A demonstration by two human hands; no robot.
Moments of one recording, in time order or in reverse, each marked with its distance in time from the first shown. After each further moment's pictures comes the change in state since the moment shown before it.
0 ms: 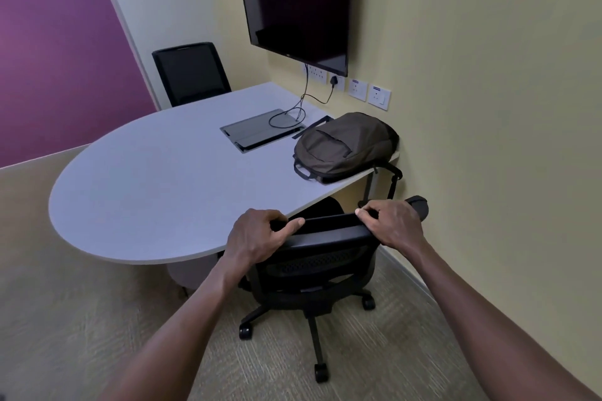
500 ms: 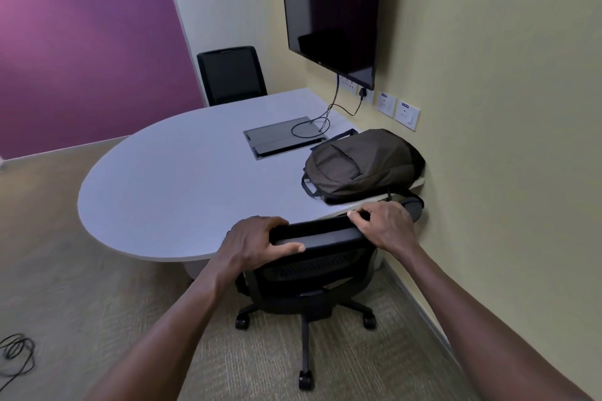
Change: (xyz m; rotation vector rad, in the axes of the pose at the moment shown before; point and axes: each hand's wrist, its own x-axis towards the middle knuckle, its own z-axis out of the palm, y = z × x) left_hand 0.065 0.058 0.050 0.210 -0.136 -0.074; right_hand 0.112 0.073 -0.001 0.057 -0.023 -0.197
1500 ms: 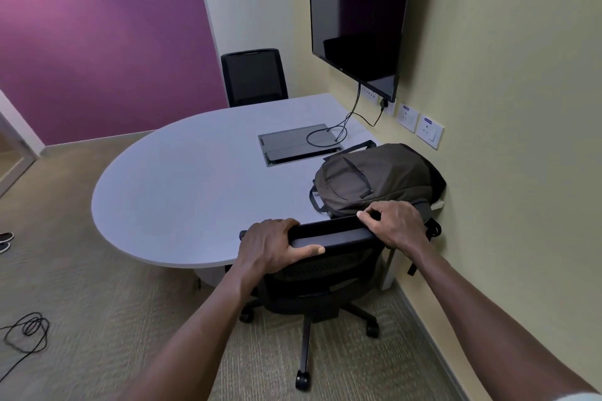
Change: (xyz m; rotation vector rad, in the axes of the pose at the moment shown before) left_hand 0.067 0.040 0.016 0.151 0.088 -0.159; right_hand 0.093 0.052 0.014 0.005 -0.072 -0.130
